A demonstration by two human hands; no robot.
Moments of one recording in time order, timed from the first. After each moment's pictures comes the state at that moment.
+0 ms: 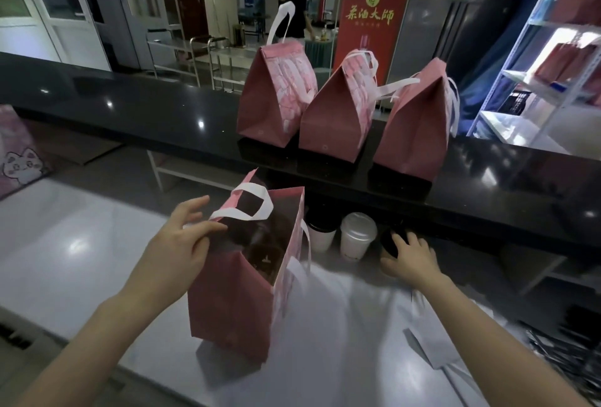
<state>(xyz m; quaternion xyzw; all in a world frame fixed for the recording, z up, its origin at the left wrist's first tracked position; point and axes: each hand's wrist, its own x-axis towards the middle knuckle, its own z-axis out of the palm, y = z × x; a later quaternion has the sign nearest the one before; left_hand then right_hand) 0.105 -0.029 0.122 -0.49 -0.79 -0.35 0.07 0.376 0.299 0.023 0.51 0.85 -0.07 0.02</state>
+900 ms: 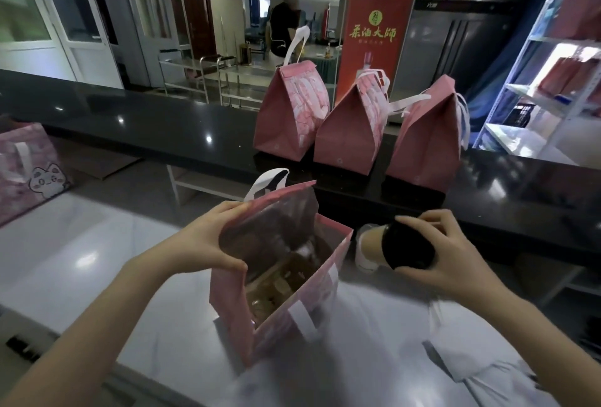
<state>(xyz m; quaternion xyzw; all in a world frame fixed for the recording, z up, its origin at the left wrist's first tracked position) 0.057 -0.014 0.153 -0.56 -0.76 -0.27 -0.21 0.401 0.203 0.139 0.28 0.92 -0.10 -0.25</state>
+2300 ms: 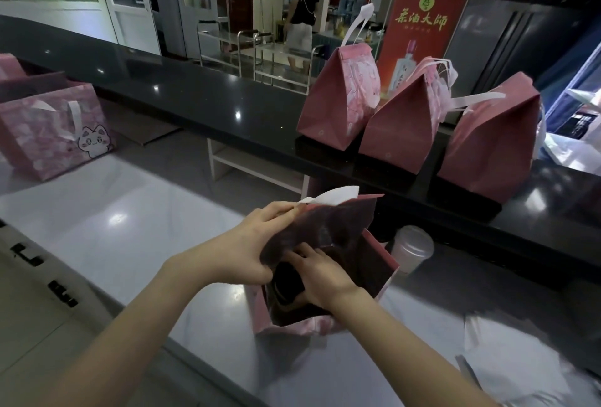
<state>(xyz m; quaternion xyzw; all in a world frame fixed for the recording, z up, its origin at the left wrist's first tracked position) 0.063 -0.044 0.138 -0.63 -0.71 -0.24 -0.17 0.184 0.103 0.051 0.14 0.99 -0.08 0.04</state>
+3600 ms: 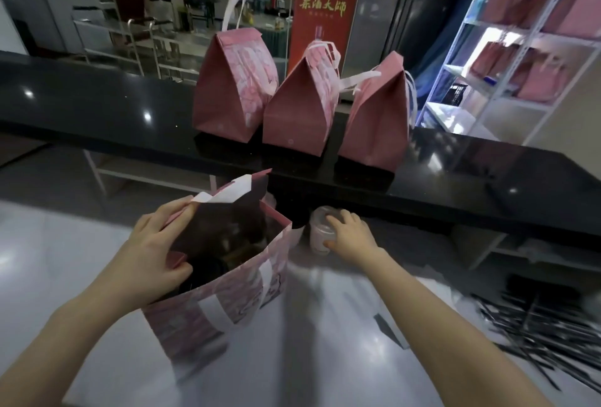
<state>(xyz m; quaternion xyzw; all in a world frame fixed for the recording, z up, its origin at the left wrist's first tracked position) 0.065 -0.002 0.093 -0.58 -0.77 -0.28 0.00 0.316 0.280 0.039 0.44 0.90 -0.03 0.04</state>
